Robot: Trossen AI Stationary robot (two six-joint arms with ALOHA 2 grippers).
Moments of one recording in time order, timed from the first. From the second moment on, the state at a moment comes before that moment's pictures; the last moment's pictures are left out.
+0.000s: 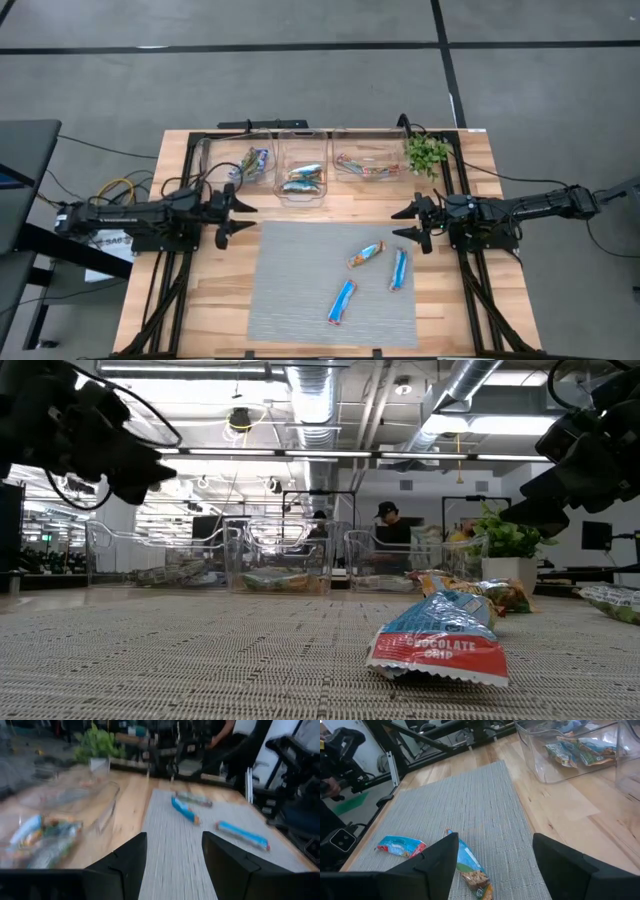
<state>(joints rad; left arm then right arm) 0.09 0.25 0.01 0.15 0.11 -0.16 0.07 0.35 0.01 0.04 0.00 0.31</state>
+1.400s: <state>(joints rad) 0.09 0.07 0.01 0.04 0.04 -0.13 0.06 0.35 0.01 0.03 0.02 0.08</state>
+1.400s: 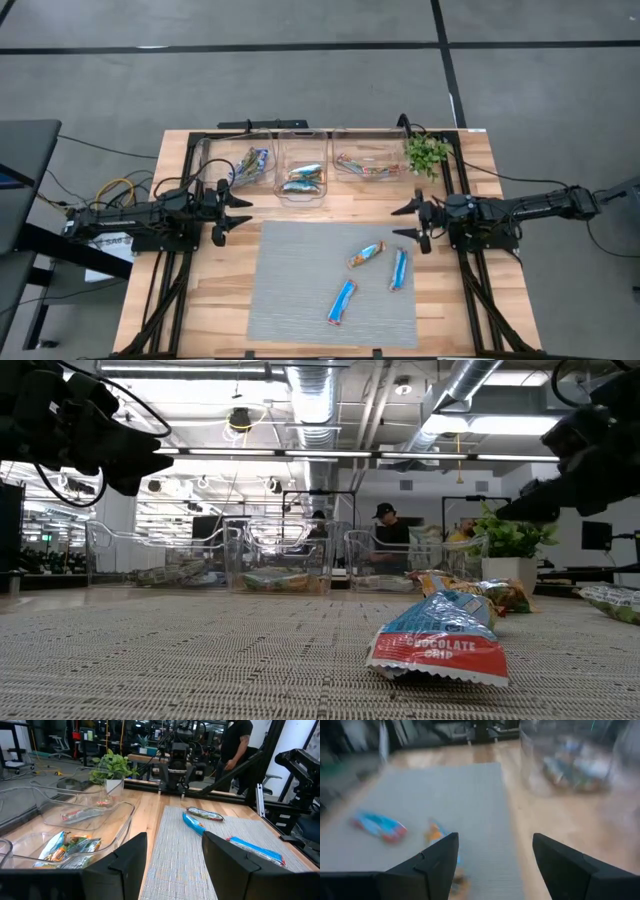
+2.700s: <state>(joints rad) 0.09 0.07 0.01 0.04 0.04 -0.13 0.33 1.31 0.99 -0.31 -0.02 0.25</state>
